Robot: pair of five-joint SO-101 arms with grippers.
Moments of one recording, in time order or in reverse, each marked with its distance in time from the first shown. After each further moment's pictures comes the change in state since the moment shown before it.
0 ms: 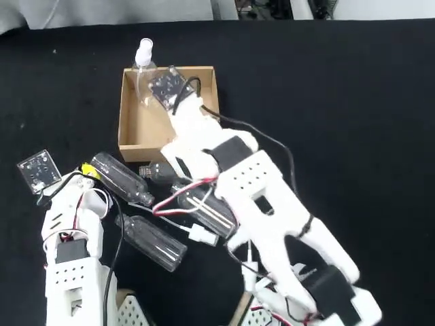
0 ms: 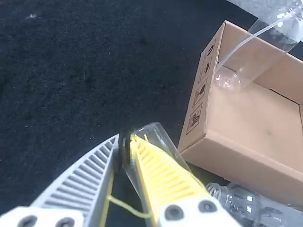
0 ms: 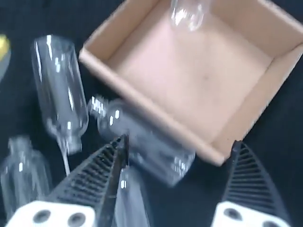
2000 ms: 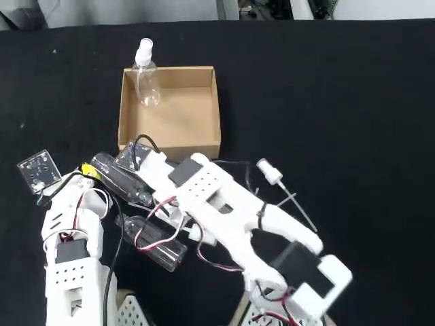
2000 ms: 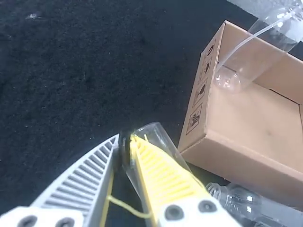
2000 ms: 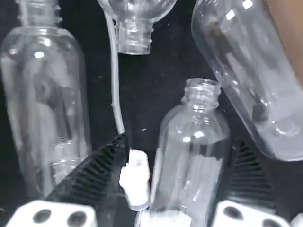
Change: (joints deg) left arm 0.0 0.0 0.0 0.0 0.0; right arm -10.4 17.6 3.5 8.3 6.8
